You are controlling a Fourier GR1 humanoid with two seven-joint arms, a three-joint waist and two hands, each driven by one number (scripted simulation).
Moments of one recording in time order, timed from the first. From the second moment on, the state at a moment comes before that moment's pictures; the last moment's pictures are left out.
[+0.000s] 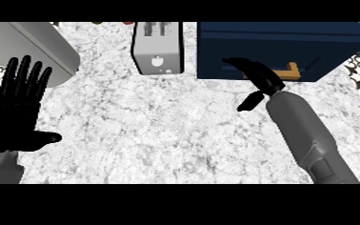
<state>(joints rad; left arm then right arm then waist) -0.09 0.53 -0.05 -1.46 0.81 -0.09 -0.35 -0.75 -0.21 0.04 -0.54 0.79 0.02 -0.50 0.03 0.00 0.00</state>
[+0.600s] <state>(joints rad) -0.13 0.51 -0.04 -1.41 0.78 -0.14 -0.36 -0.92 -0.30 -0.03 -0.29 0.78 0.10 -0.67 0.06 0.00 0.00</state>
